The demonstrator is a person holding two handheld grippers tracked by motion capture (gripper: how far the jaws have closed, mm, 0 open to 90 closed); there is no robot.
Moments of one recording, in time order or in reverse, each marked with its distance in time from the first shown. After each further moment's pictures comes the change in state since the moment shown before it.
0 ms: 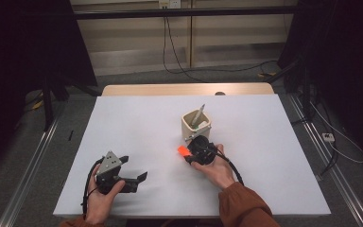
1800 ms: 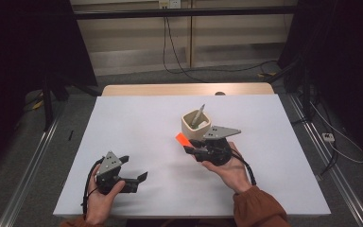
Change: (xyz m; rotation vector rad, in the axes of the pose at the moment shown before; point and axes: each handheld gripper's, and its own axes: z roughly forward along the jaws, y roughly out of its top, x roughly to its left) left arm -0.001 0.000 -0.001 -0.006 -0.004 0.005; right arm -0.005 -0.014 -0.056 -0.454 0.144 -0.029
